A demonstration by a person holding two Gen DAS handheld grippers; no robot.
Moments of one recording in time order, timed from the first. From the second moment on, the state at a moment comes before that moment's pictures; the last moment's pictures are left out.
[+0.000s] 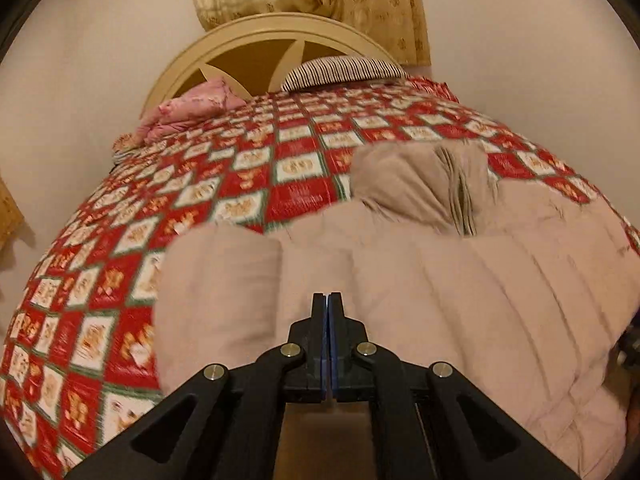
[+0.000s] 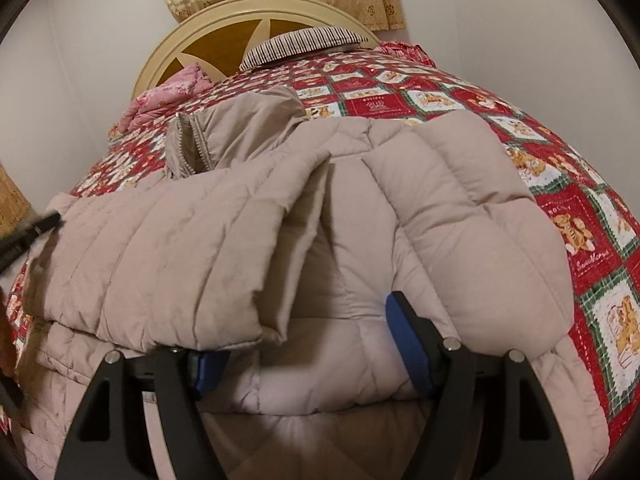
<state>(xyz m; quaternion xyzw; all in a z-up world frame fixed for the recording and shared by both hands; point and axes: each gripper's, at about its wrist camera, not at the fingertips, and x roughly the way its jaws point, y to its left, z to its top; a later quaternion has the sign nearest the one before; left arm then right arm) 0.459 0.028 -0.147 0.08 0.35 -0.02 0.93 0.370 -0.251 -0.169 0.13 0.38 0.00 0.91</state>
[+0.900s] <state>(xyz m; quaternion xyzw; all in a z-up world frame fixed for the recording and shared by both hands) 0.426 0.044 -0.144 0.03 0.34 -0.05 0.94 0.355 -0.245 -0.130 0.21 0.41 0.06 0.89</state>
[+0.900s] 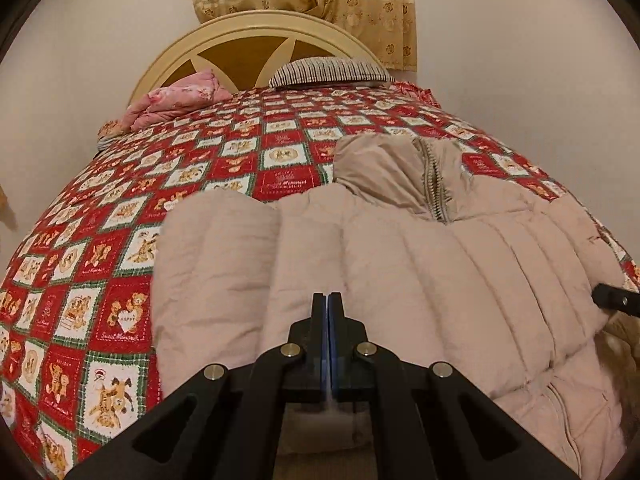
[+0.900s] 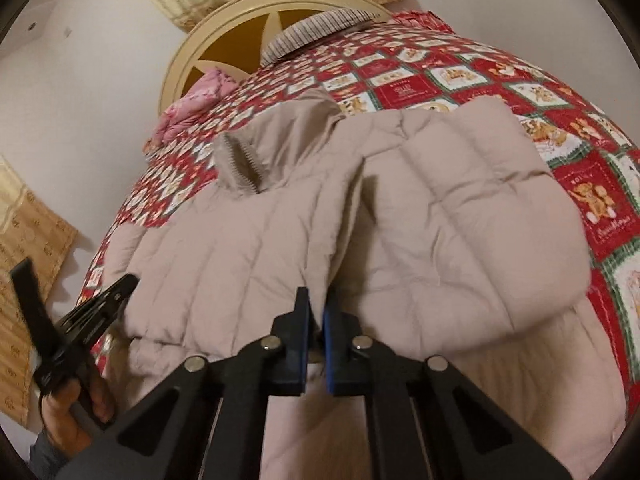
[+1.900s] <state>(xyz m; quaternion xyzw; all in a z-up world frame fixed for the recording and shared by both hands) 0.485 0.037 -0.191 0.01 0.39 -0.03 0.92 0.398 -0.208 -0.162 0.11 0.40 0.03 0.91</state>
